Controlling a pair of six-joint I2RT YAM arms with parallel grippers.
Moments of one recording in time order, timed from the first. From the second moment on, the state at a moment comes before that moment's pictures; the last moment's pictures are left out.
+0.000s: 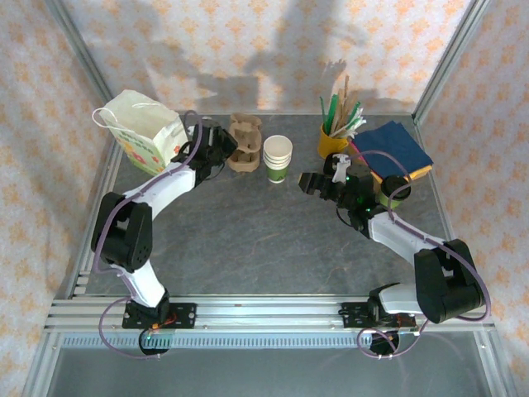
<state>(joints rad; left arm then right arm) -0.29 1.71 1.24 -0.05 0.01 -0.98 0.31 1.32 0.63 0.27 -0.34 0.51</state>
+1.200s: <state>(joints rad) -0.29 1.14 1.24 -0.67 0.35 -0.31 0.63 1.37 1.39 -0.44 -0.25 0.29</state>
